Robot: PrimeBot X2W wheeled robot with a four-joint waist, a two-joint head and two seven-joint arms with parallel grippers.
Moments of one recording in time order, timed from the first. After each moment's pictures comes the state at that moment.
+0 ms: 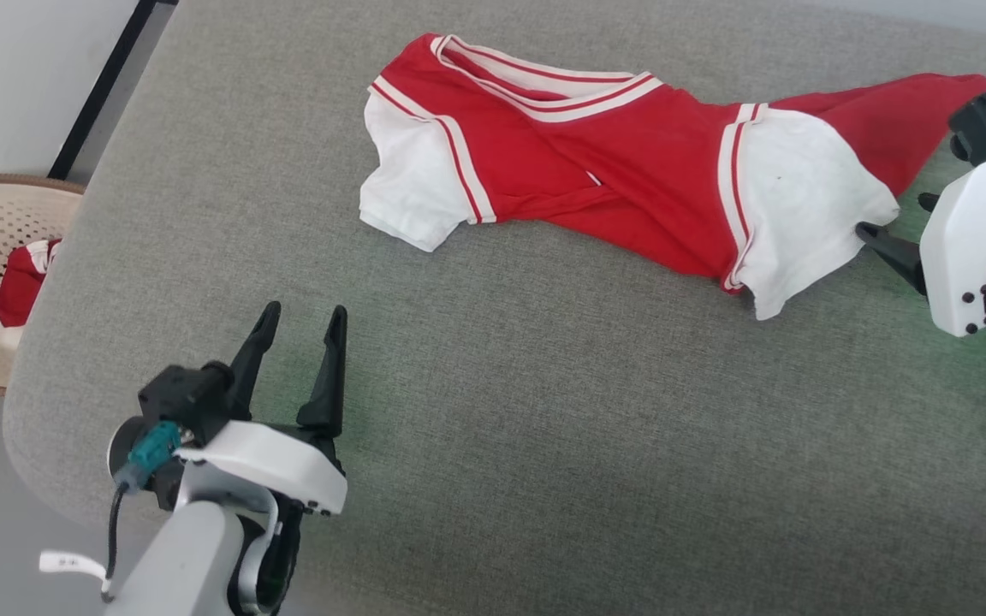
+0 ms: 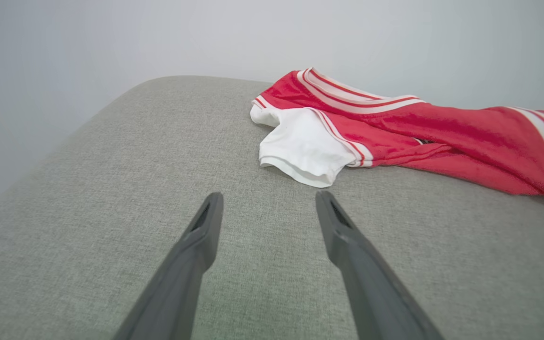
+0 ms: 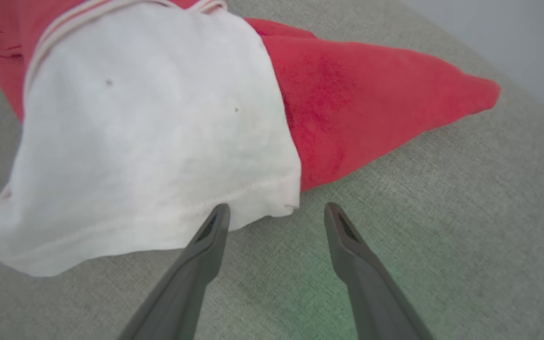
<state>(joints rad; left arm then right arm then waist) -0.32 0.31 -0.42 0.30 -0.58 0.06 -0.26 -0.77 -0.65 0.49 0.37 0.70 0.13 0.67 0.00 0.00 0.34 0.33</state>
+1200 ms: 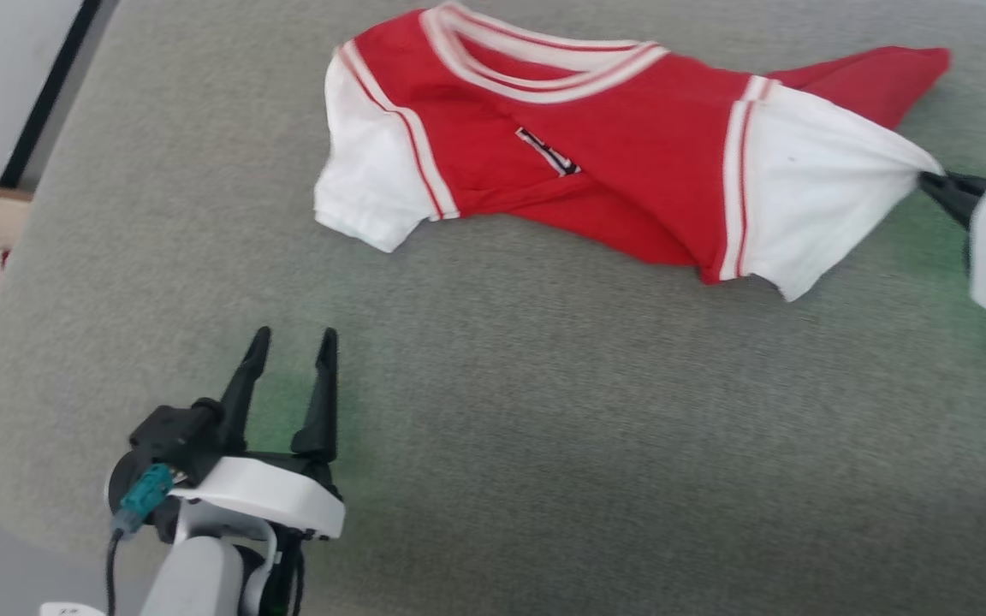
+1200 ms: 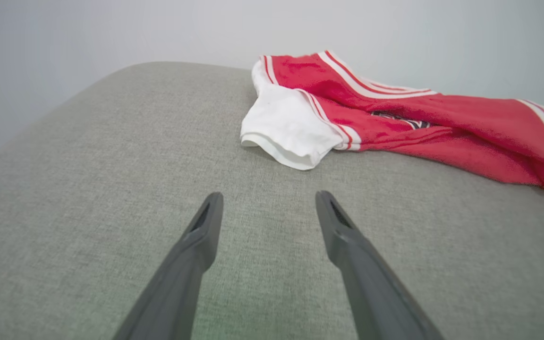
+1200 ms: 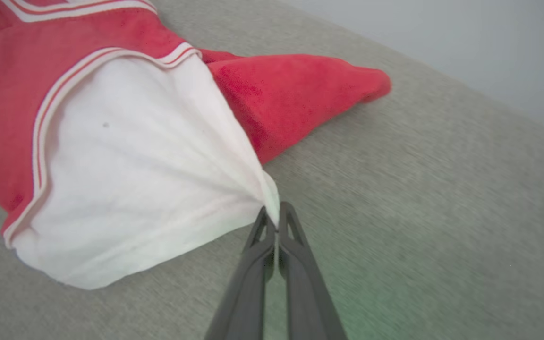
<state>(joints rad) -0.21 0.10 -0.12 0.28 -0.30 -0.12 -0.26 -0.83 -0.72 0.57 0.44 0.82 0.13 0.50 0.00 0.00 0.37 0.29</state>
